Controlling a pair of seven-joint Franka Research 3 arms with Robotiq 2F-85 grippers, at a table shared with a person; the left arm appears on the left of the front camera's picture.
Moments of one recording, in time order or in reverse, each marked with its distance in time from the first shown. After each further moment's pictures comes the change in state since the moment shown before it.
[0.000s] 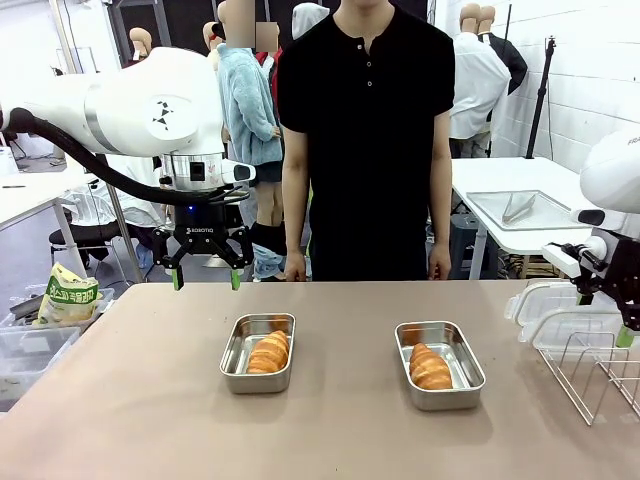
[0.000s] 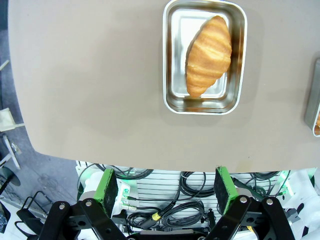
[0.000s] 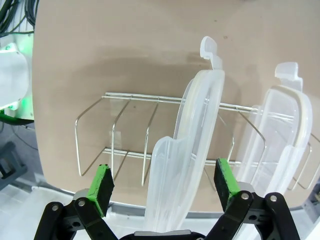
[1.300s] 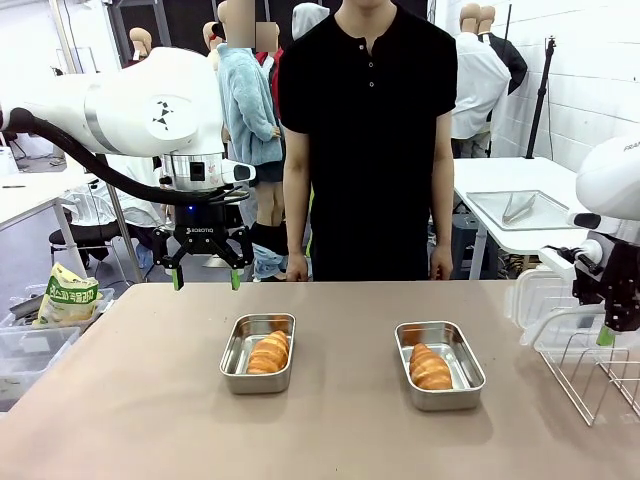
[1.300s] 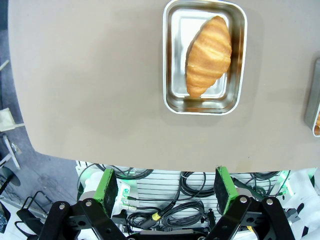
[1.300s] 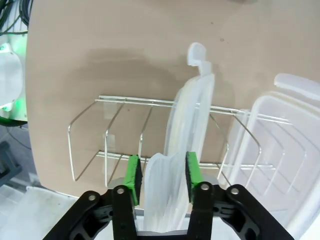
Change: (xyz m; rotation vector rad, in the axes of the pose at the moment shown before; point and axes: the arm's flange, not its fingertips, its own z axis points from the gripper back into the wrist) left arm 0.000 0.000 0.000 0.000 0.000 0.000; right arm 0.005 0.000 -0.004 -0.032 0.011 0.014
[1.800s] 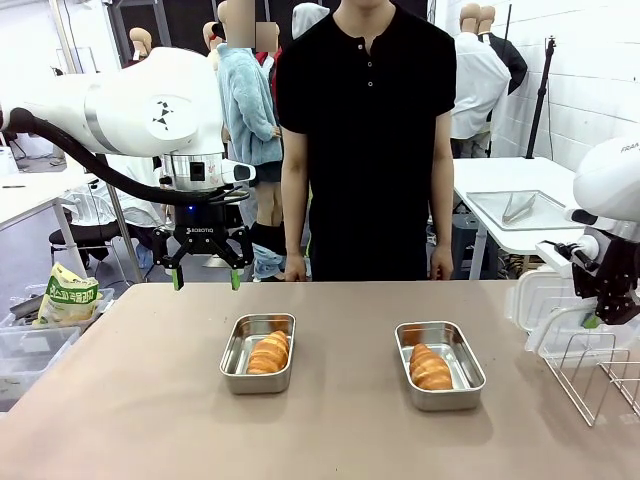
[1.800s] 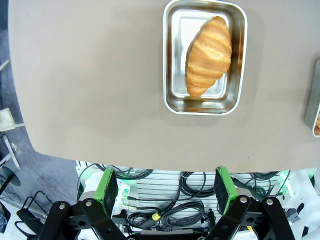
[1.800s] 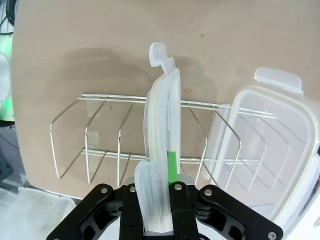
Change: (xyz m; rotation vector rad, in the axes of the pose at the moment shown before) left arm 0.000 0.000 0.000 0.000 0.000 0.000; right arm 0.000 -0.007 0.004 -0.056 0.018 0.004
